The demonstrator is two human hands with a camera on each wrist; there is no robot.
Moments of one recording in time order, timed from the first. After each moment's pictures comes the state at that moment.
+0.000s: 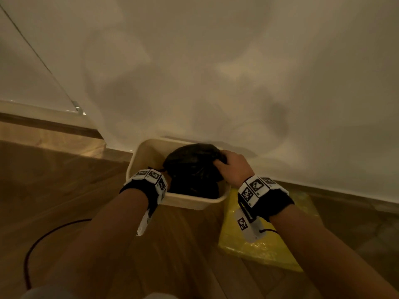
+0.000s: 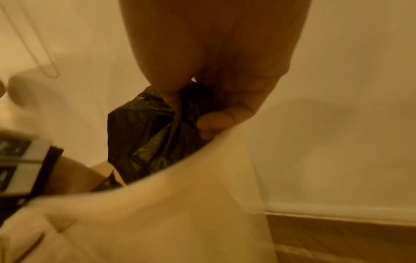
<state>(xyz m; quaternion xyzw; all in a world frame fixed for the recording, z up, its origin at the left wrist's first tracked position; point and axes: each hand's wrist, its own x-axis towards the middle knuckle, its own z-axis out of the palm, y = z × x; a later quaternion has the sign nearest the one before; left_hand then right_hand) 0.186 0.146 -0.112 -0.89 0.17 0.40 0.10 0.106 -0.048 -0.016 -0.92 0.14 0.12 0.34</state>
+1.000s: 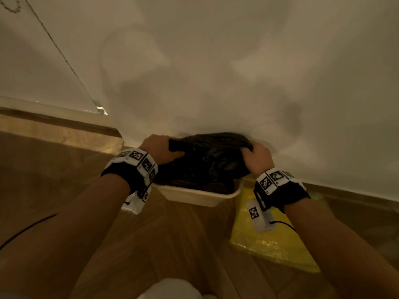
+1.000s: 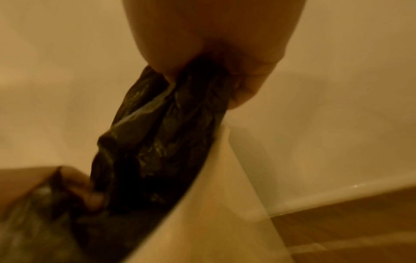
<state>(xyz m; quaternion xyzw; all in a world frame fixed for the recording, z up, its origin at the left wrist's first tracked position) 0.203 0.173 -0.013 -0.96 0.13 0.24 -0.11 0.114 -0.066 -0.014 -0.91 0.22 0.02 0.36</state>
